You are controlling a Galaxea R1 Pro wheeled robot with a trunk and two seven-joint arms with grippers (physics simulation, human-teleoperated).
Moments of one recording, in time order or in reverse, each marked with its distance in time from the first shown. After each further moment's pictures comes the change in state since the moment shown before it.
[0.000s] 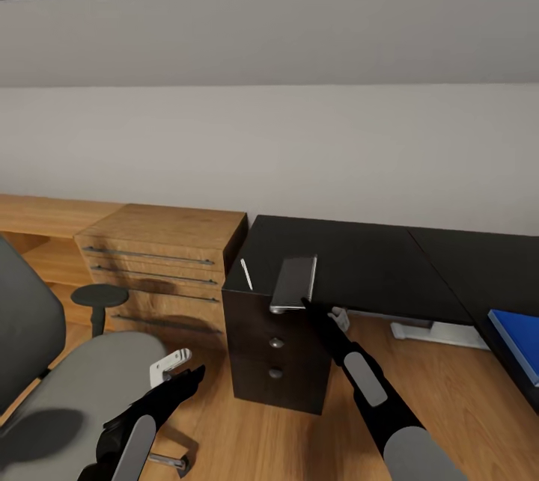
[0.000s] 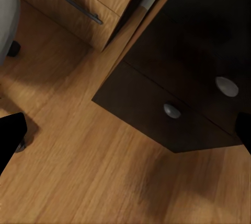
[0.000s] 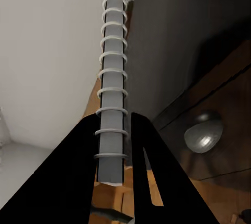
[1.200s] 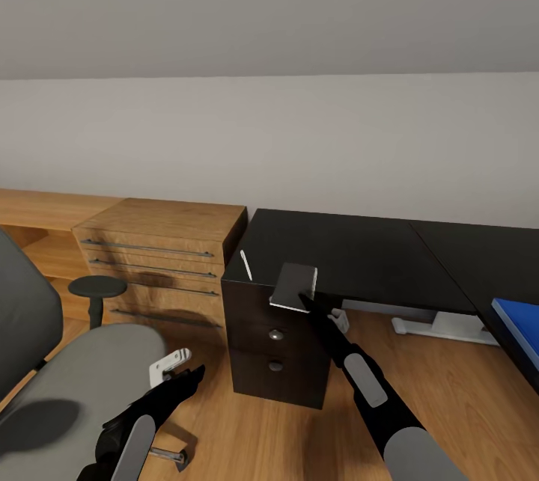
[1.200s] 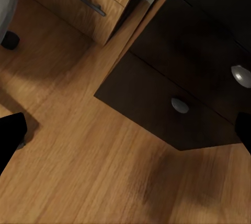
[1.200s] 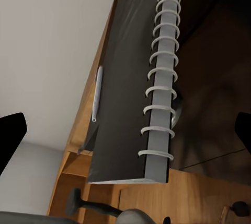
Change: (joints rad) left arm 0.000 0.002 0.002 0.000 0.002 0.001 -0.004; right arm 0.000 -0.001 -0.001 0.014 -0.003 0.007 0.006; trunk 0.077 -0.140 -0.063
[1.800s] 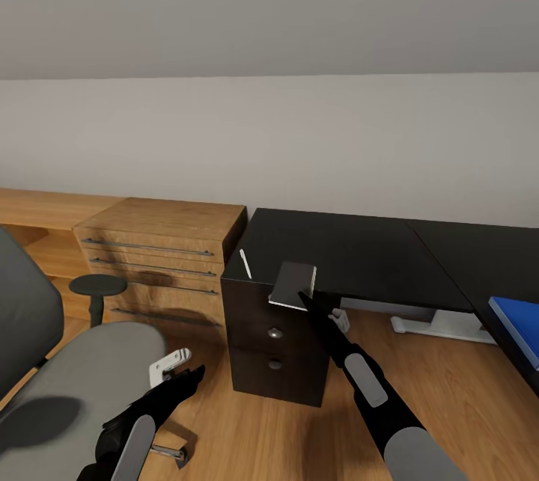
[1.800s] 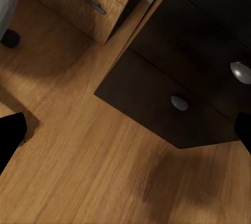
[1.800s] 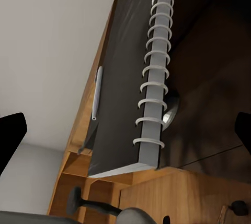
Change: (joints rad) left arm 0.000 0.000 0.000 0.000 0.000 -0.001 0.000; right arm 0.000 -0.001 -0.005 0.000 0.000 0.000 0.000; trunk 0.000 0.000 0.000
